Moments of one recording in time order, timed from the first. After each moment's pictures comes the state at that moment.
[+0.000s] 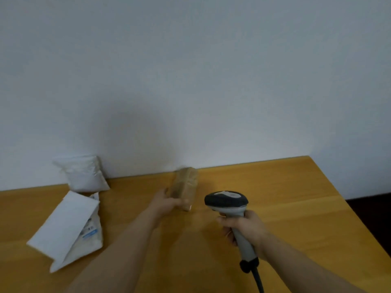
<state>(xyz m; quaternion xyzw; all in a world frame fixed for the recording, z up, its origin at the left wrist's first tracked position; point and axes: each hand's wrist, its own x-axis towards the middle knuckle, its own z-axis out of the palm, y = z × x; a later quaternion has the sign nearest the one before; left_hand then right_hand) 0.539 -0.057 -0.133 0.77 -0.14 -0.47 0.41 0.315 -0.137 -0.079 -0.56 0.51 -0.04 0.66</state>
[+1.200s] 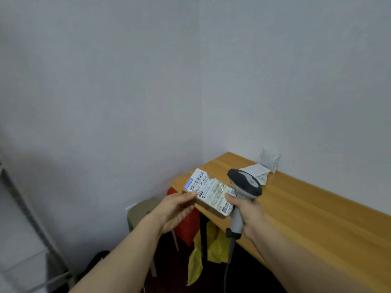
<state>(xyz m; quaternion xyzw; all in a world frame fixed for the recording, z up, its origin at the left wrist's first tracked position) 0.124 0.492 0.066 0.52 0.08 -0.15 0.84 0.128 0.294 0.047 -0.56 0.17 -0.01 0.81</state>
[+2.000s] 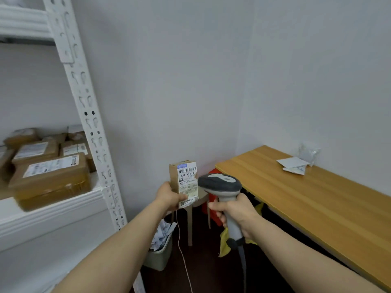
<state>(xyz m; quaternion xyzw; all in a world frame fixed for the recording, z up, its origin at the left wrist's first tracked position) -0.048 0.721 0.066 0.80 0.21 0.03 0.56 -0.080 0.524 0.088 -0.73 0.00 0.16 0.66</state>
